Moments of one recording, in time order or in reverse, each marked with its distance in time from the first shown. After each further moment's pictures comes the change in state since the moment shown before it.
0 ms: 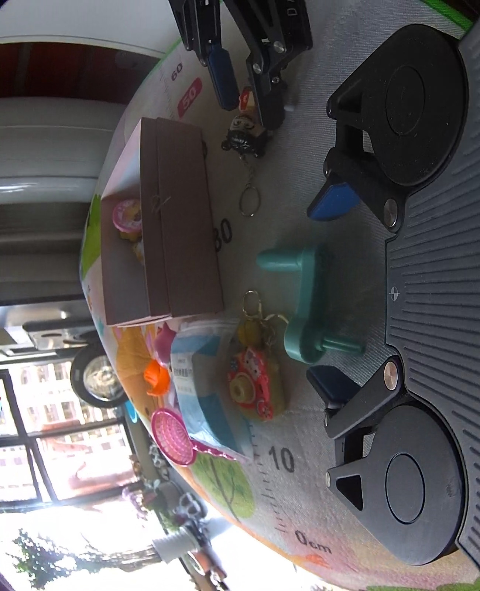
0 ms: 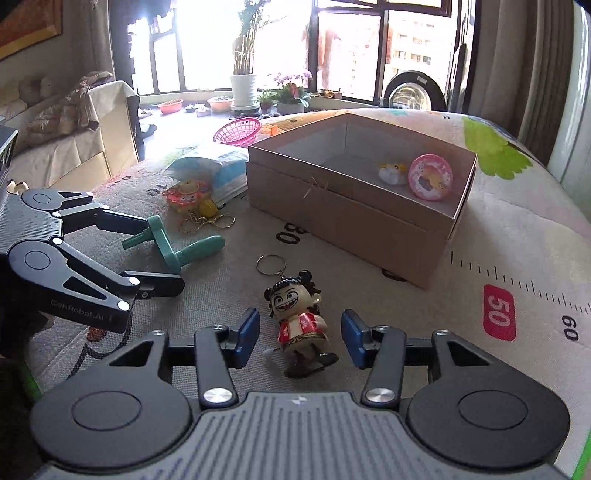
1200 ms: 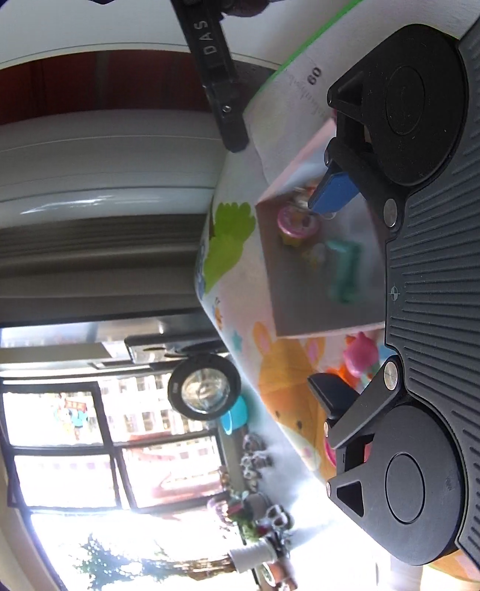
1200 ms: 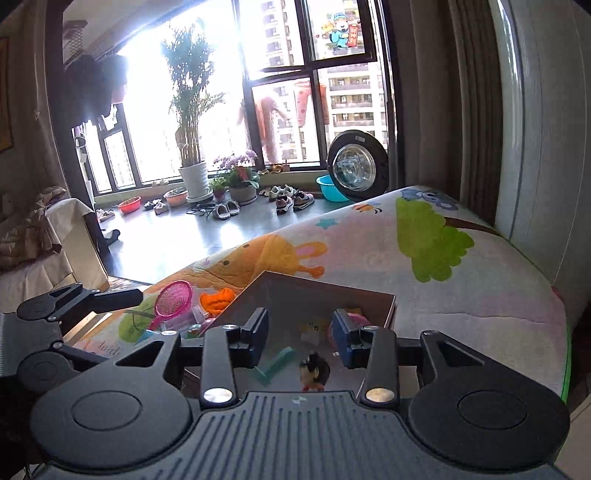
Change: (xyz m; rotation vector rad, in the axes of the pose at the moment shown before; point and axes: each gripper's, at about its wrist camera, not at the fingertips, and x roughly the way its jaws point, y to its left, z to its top) left arm -0.007 0.009 0.111 0.046 -0.297 -0.029; right arm -0.040 -0.092 0.114 0.233 -0.209 -0.071
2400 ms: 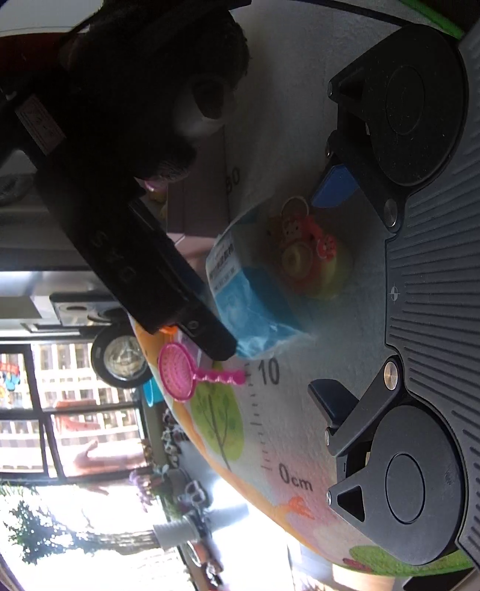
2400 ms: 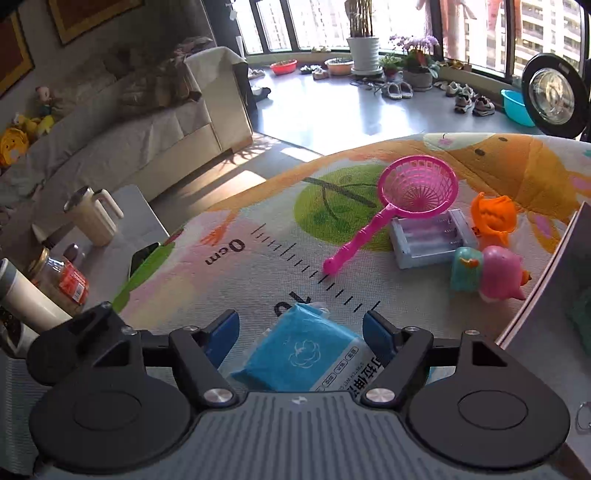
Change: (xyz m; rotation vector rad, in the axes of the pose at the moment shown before) left arm -0.073 0.054 -0.125 -0.104 0.198 -0.002; right arm 0.117 0.195 -0.033 -0.293 0.329 0.463
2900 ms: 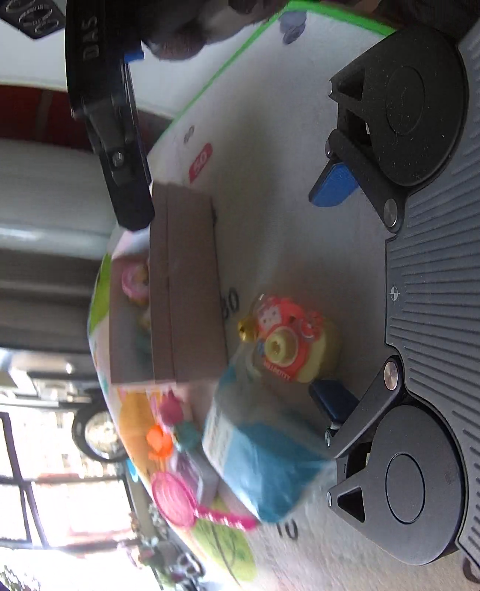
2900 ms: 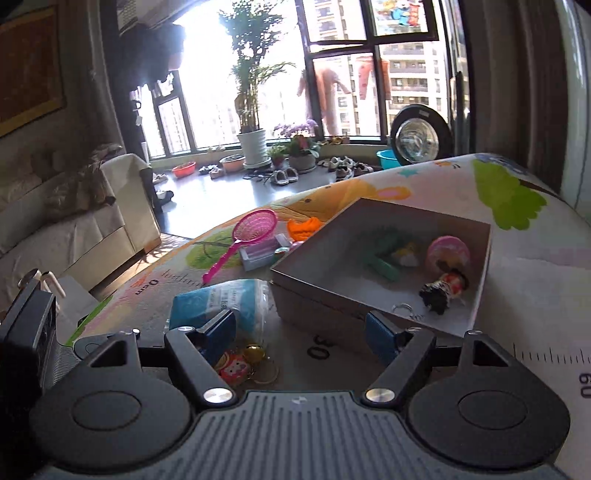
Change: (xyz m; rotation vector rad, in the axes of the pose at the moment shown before) left arm 0.046 -0.079 0.018 0.076 0.069 -0.248; right arm -0.146 -0.051 -0.119 0.254 -0.275 -0.305
